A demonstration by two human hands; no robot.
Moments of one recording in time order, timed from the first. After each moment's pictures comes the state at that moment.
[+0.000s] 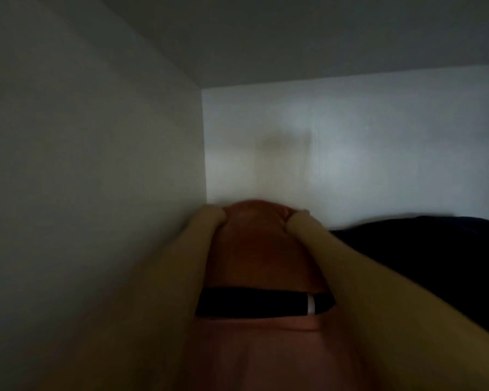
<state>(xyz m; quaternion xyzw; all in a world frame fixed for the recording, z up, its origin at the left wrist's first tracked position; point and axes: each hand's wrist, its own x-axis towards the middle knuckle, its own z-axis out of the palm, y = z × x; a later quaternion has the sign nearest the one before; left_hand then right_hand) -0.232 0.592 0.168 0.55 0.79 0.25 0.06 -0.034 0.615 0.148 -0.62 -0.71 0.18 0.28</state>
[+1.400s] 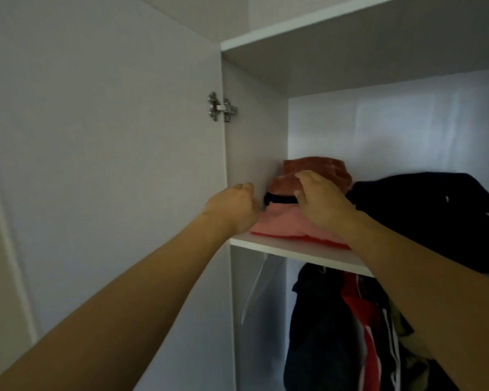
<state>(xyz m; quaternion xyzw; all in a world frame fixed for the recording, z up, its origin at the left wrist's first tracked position) -0.120 0.028 0.143 0.59 0.76 0.20 -0.16 0.041 0.147 0.138 -0.31 -0.89 -0.03 0.34</state>
